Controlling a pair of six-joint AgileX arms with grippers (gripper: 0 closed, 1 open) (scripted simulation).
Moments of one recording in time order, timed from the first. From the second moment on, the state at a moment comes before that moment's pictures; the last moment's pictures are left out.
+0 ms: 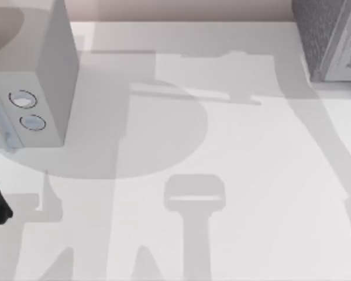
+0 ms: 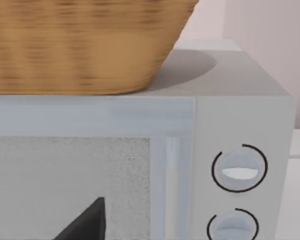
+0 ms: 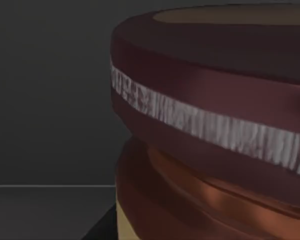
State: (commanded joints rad) left arm 0.00 0.00 0.00 0.00 0.00 0.00; right arm 0.30 1.60 1.96 -0.35 0.32 0.01
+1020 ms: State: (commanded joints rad) left arm 0.00 0.00 0.00 0.00 0.00 0.00; right arm 0.37 1.54 1.98 -0.43 0.39 0.01
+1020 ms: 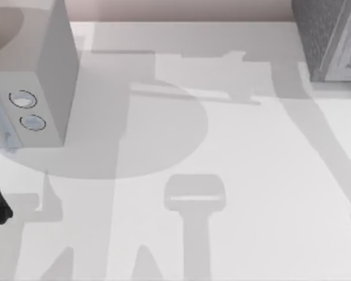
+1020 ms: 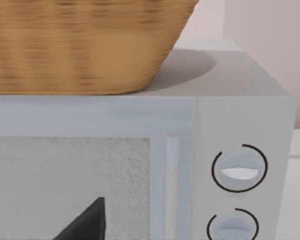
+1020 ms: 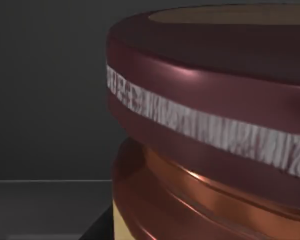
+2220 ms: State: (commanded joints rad) left arm 0.00 0.00 0.00 0.00 0.00 0.00; right arm 0.58 1.10 1.75 -0.66 0.57 0.01
